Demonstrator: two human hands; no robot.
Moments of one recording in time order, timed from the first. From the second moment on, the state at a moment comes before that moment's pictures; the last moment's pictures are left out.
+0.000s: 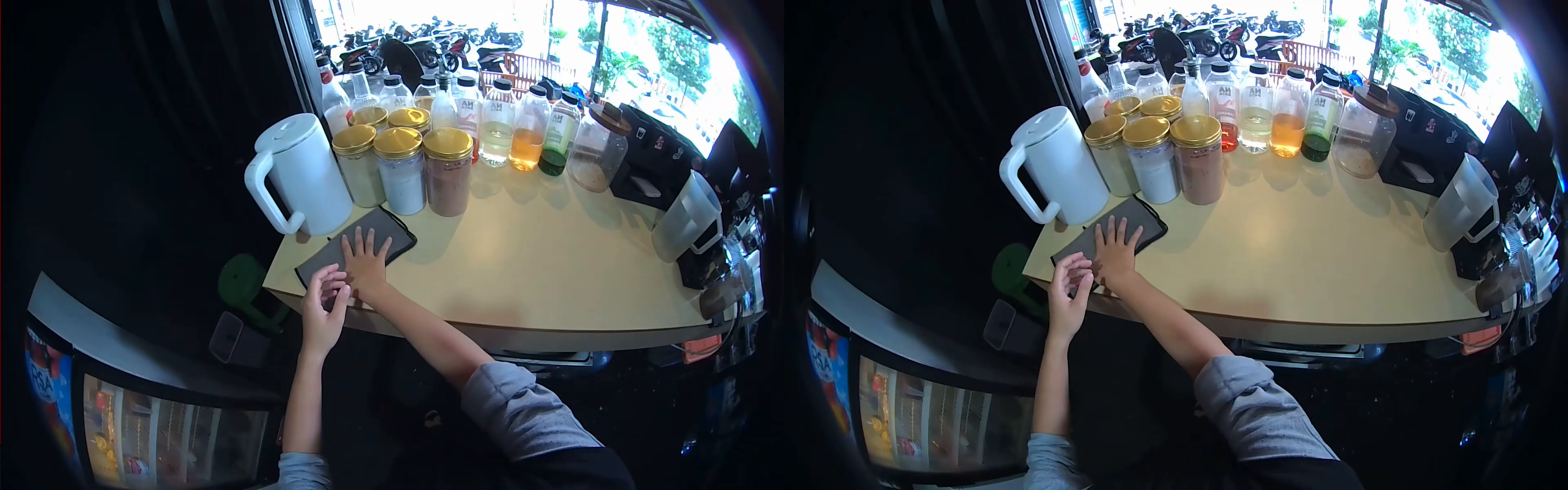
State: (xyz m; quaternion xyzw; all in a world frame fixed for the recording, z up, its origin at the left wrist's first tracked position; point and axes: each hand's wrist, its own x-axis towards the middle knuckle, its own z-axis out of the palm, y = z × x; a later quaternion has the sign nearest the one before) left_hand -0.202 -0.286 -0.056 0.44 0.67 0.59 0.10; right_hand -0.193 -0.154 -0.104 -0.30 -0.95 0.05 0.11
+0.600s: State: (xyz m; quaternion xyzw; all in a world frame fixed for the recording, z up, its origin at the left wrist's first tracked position) left_hand -0.115 -0.160 -0.069 0.47 0.58 0.63 0.20; right_hand 0.156 0.005 -0.077 -0.55 -0.83 0.07 0.02
